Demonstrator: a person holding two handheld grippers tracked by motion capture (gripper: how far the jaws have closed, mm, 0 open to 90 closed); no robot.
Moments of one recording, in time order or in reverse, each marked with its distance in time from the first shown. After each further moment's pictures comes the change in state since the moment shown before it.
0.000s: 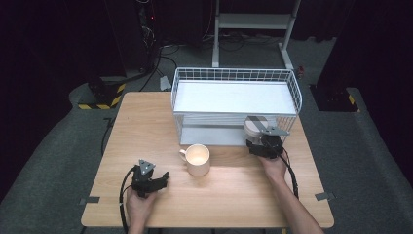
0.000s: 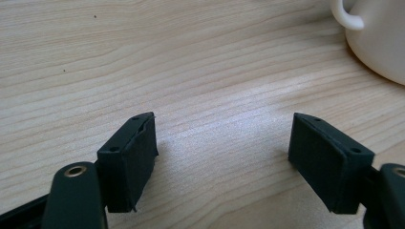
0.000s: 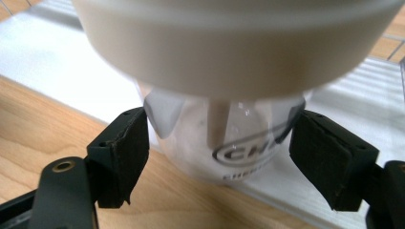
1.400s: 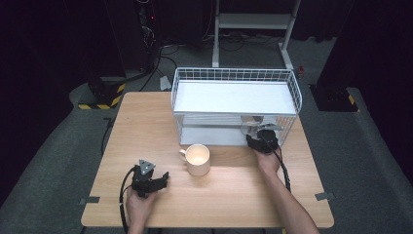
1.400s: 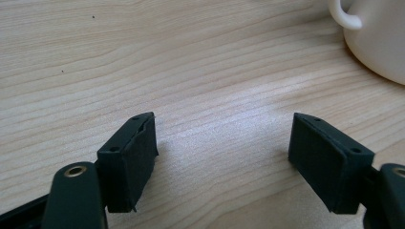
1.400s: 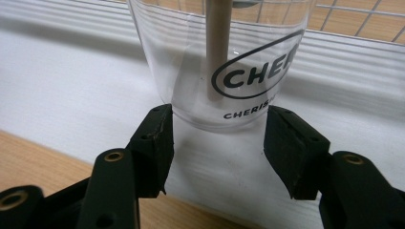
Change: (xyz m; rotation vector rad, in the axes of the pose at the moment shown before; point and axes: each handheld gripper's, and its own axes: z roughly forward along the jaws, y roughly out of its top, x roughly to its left) left arm -0.001 0.000 0.000 -0.001 -0.005 -0.002; right arm -0.001 0.008 0.029 0.027 -0.072 0.079
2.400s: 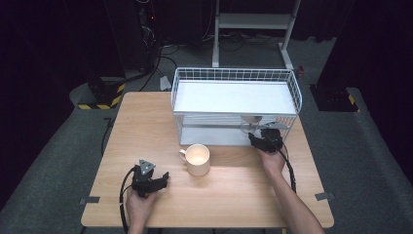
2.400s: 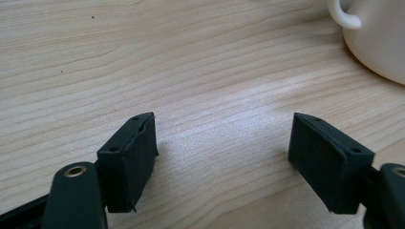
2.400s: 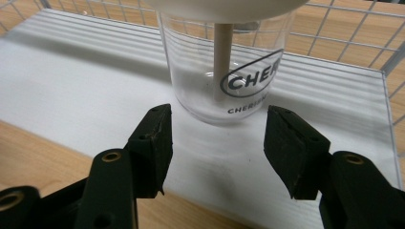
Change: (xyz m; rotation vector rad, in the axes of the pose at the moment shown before) left arm 0.000 0.000 0.000 -0.002 0.000 0.001; right arm -0.004 0.008 -0.024 -0.030 0.032 -0.008
